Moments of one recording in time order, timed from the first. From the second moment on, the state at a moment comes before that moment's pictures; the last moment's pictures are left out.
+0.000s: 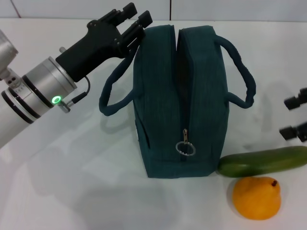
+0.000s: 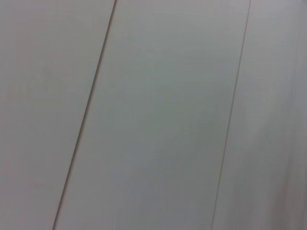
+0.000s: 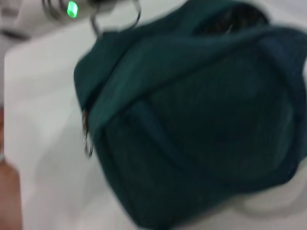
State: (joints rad) left arm -0.68 -2.09 2.83 -0.13 -0.88 1.55 -0.85; right arm 0.61 1.94 -0.95 -1.22 -2.22 -1.86 1.93
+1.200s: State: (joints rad) left arm -0.67 -2.09 2.83 -0.10 -0.90 1.54 -0.83; right arm 0.64 2.01 -1.33 -1.25 -2.55 -1.74 1.95
